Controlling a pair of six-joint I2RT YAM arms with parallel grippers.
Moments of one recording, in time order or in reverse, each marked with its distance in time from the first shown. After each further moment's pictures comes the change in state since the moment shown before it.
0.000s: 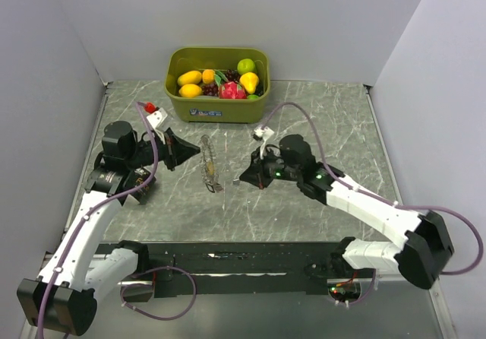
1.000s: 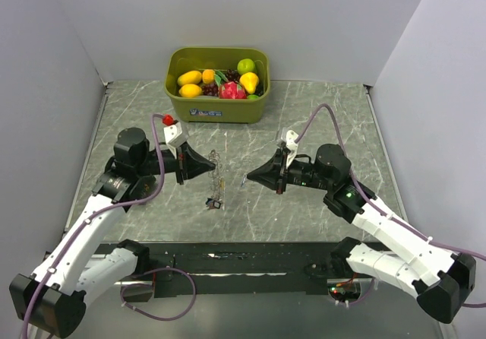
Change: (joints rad) left arm -0.159 -0.023 -0.039 0.045 0.108 0.027; right arm -0.048 -0.338 -0.095 0.161 -0.229 -0.153
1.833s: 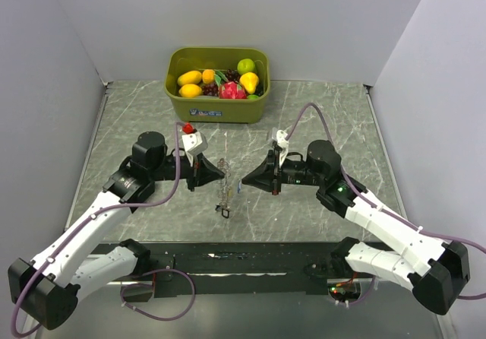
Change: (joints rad) left arm -0.161 0.045 0.000 -0.066 -0.142 0.074; right arm -0.002 0.084 0.004 0.031 -0.098 0.035
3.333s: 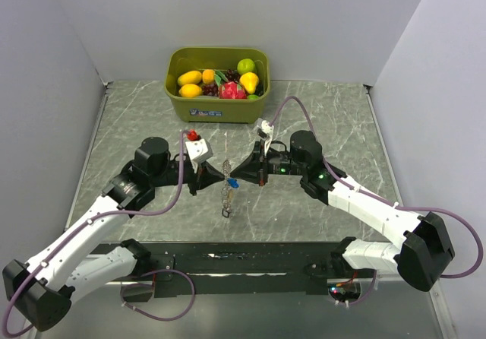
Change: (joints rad) left arm -0.088 -0.031 0.000 -0.059 -0.159 0.083; right arm 0.000 0.211 0.052 0.131 -0.014 0.134
